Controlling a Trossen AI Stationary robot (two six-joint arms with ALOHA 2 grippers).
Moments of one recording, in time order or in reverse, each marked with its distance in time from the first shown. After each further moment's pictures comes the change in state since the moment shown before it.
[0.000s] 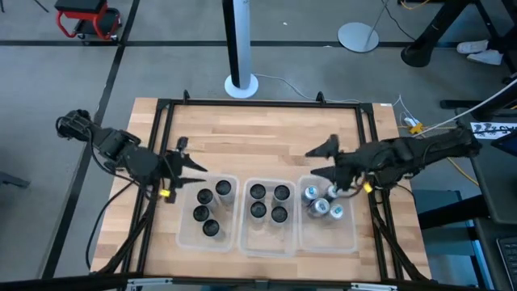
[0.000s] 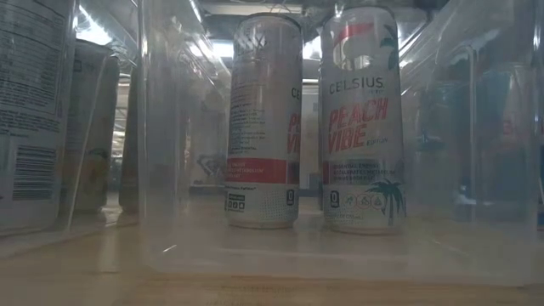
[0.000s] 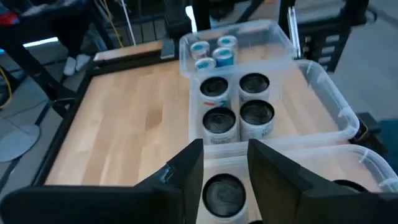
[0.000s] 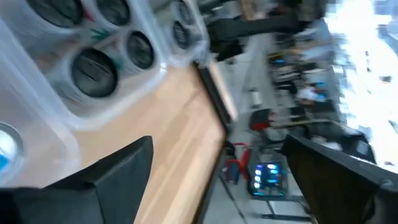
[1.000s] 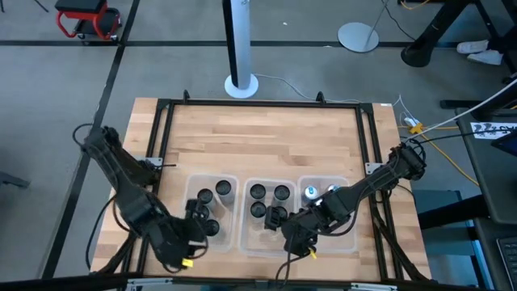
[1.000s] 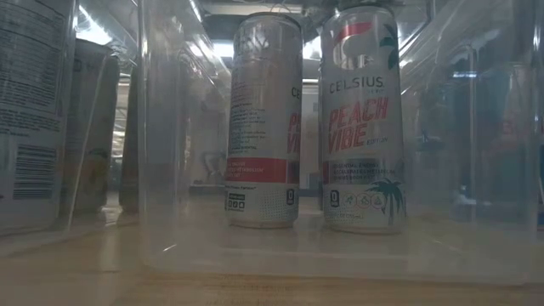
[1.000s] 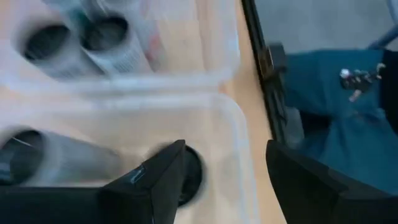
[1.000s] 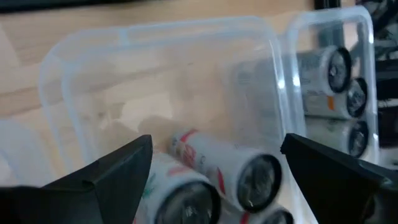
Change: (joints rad) left arm -0.333 0.599 0.354 -0.241 0.050 -0.561; right arm 0.262 0.880 0.727 -0.389 -0.152 0.176
